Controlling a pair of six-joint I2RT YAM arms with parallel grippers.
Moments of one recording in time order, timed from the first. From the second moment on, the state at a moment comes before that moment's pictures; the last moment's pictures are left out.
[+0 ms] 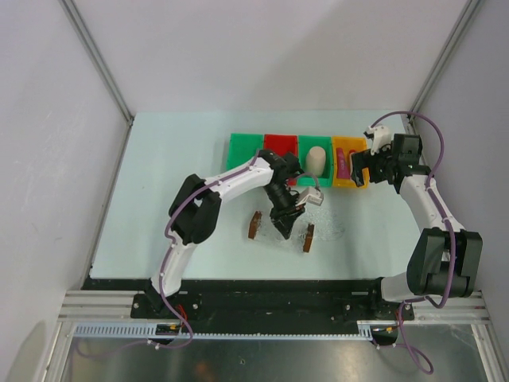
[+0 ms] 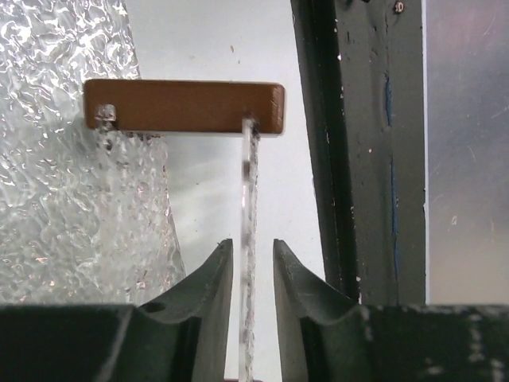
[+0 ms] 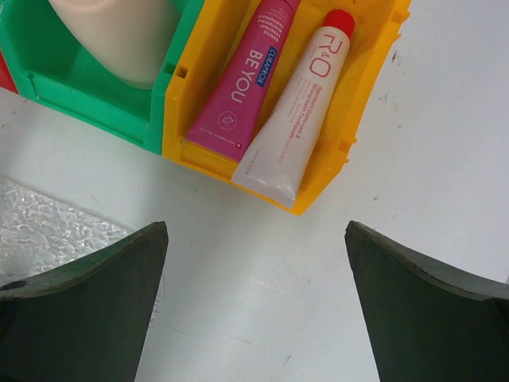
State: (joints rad) left arm -0.80 2.21 1.86 -1.24 0.84 0.79; right arm -0.09 1.42 1.05 -0.37 -0.32 -0.33
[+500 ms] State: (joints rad) left arm -0.80 2.24 1.91 -1.26 0.83 0.79; right arm -0.09 1.42 1.05 -0.38 -0.32 -0.33
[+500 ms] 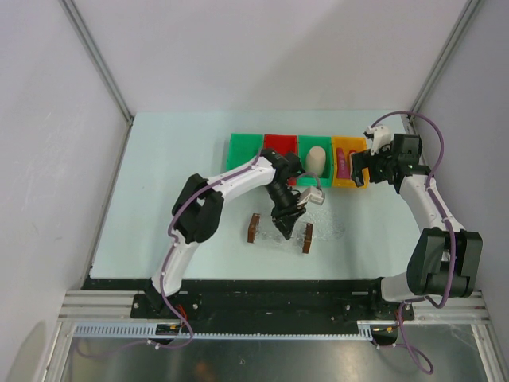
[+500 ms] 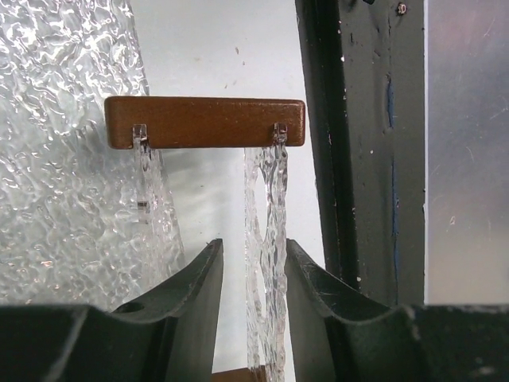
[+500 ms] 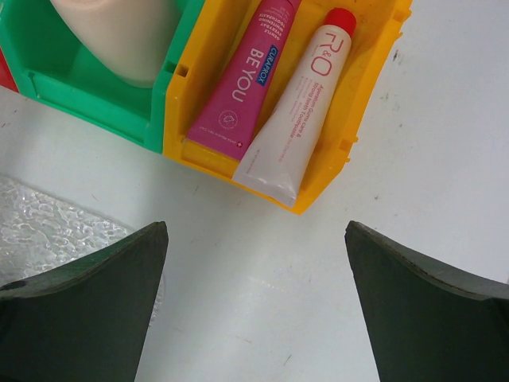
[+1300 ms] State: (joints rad) left arm -0.78 2.29 1.97 -1.29 0.83 0.79; right arm -0.09 1.42 1.05 -0.38 -0.32 -0.33
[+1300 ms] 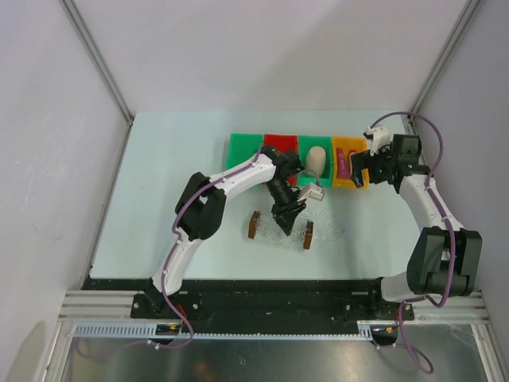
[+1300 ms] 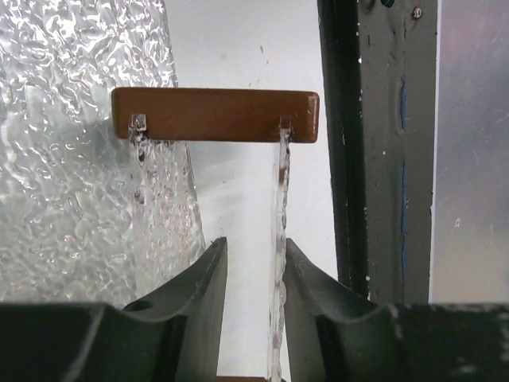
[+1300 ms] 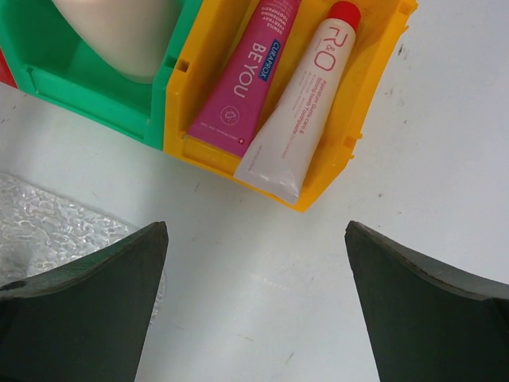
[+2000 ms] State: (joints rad) left arm -0.77 2.32 2.05 -1.28 0.76 0.79; right arm -0.09 1.43 1.05 -0.39 -0.32 -0.33
